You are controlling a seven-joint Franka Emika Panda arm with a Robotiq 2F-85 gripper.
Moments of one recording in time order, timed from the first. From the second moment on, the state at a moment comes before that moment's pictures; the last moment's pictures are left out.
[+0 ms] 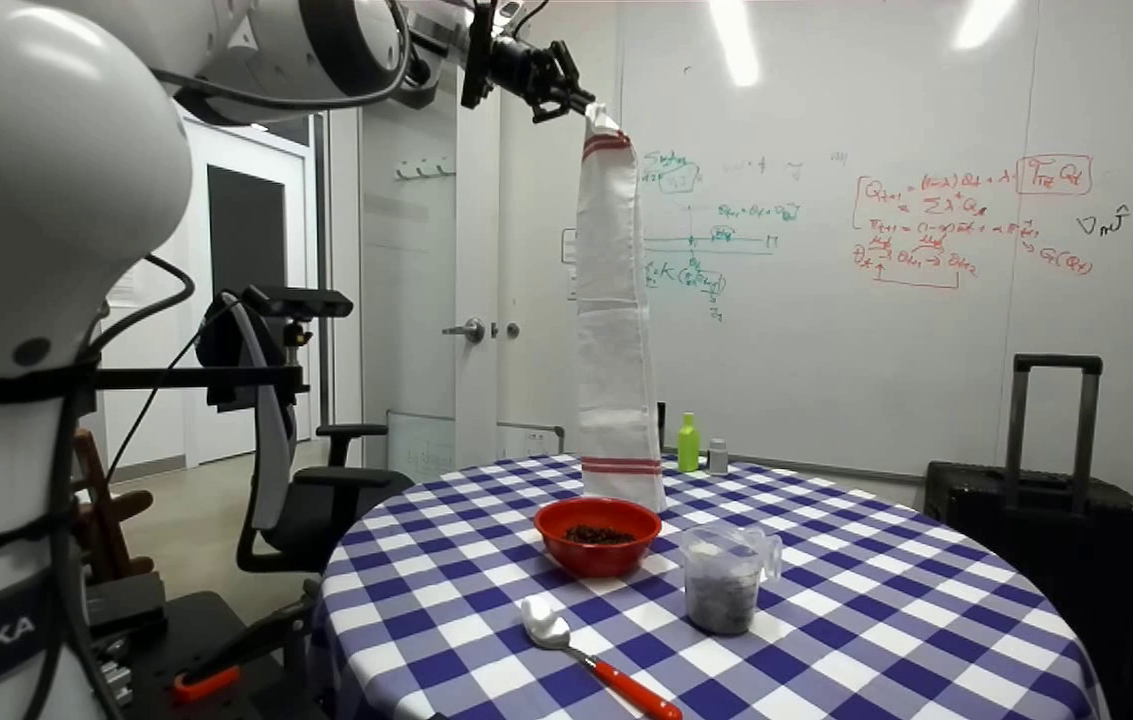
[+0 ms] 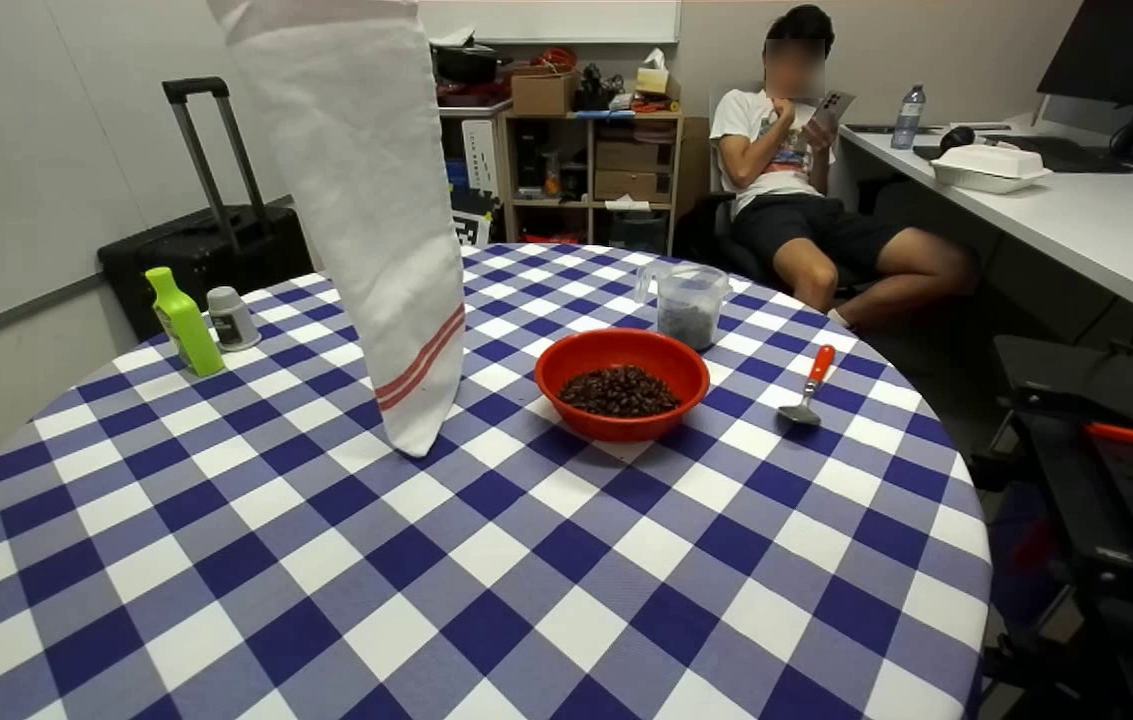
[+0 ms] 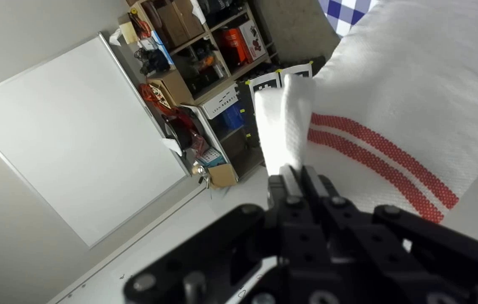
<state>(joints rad) 0.67 0.78 -0.21 -0.45 -0.98 1.31 0.29</state>
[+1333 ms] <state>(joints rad) 0.74 0.86 -0.11 -0.46 -0.70 0.90 0.31</state>
